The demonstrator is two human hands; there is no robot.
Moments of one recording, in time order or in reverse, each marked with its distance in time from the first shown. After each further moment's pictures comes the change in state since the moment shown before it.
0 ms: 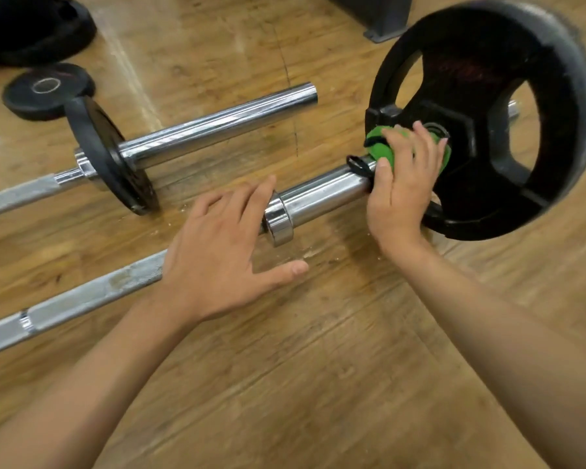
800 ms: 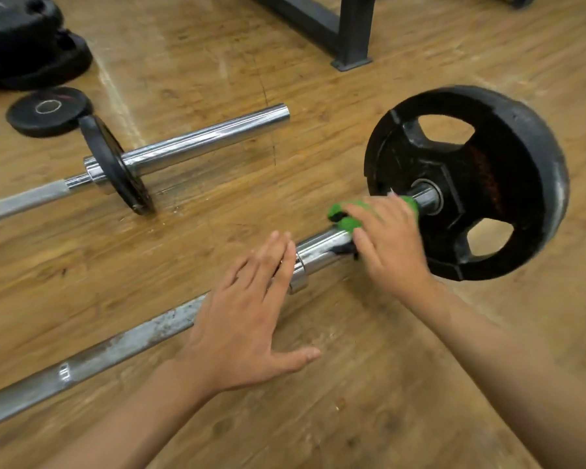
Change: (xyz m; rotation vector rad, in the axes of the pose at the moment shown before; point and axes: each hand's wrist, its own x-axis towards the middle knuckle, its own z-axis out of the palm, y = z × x) left_hand -0.088 0.079 0.003 0.004 -0.036 0.207; right_hand -0.060 -0.004 -0.119 -0.141 -0.416 -0.329
